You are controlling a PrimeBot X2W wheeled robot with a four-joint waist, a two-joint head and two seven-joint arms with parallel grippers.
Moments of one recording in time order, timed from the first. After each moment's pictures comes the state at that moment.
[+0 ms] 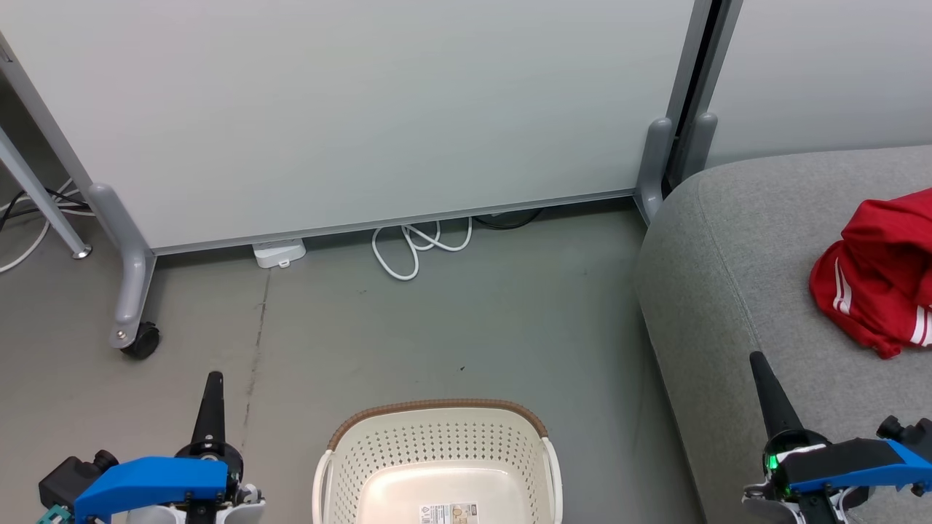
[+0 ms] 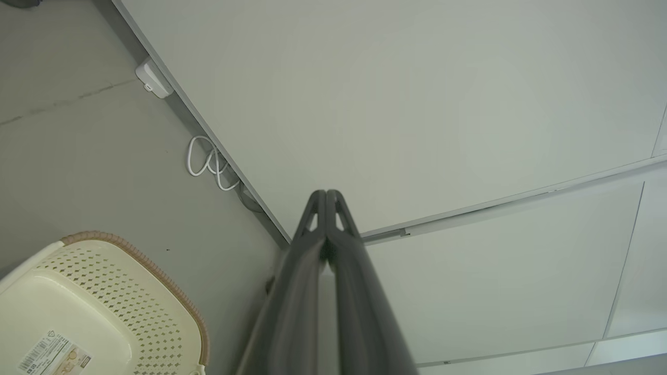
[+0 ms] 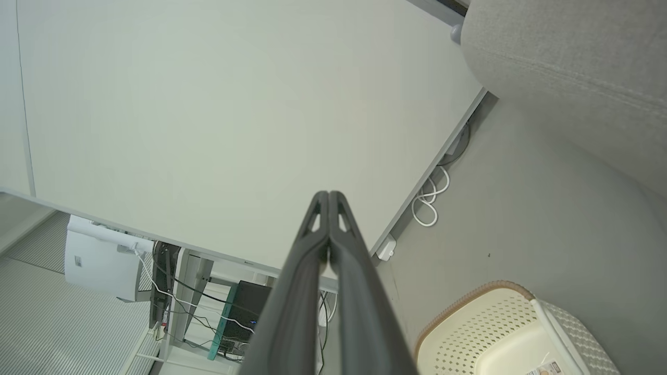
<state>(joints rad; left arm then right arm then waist) -0.06 0.06 0.05 0.29 -1.27 -0.13 0.02 -0.06 -0.06 -0.06 0.24 1.21 0.13 0.03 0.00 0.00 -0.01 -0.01</state>
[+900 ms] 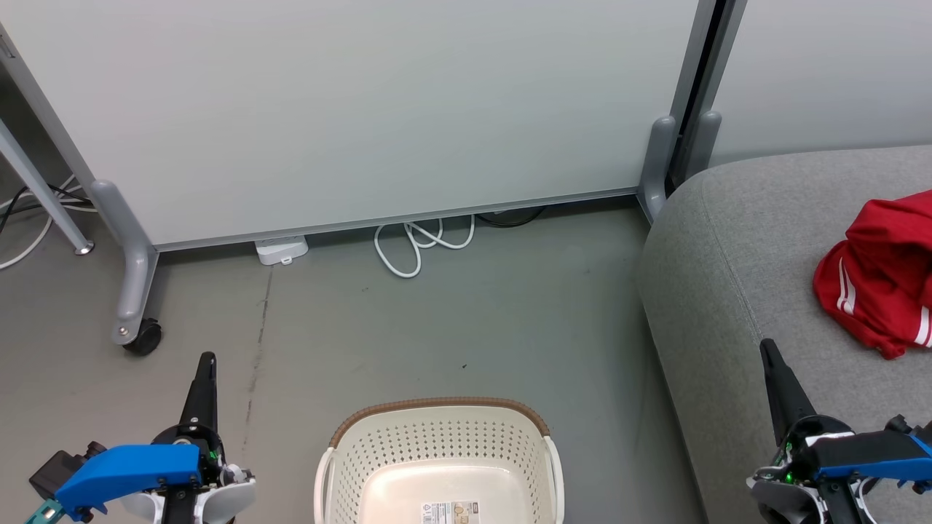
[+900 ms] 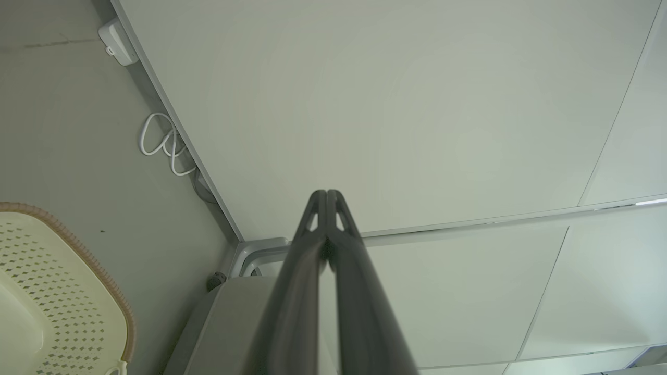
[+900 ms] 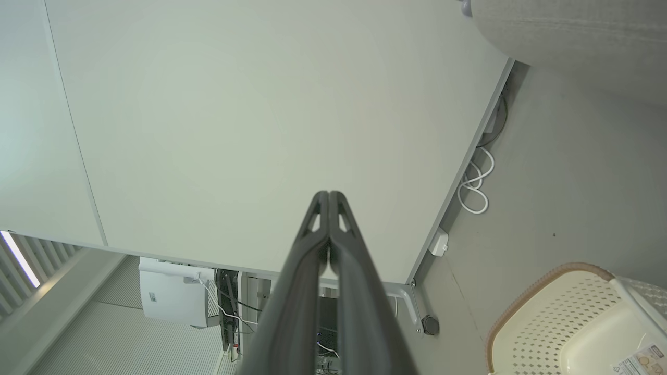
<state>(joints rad) -0.08 0.06 0.09 0.27 -1.47 -0.13 0.07 -0.08 -0.06 -0.08 0.24 1.45 0.13 0.07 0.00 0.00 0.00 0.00</state>
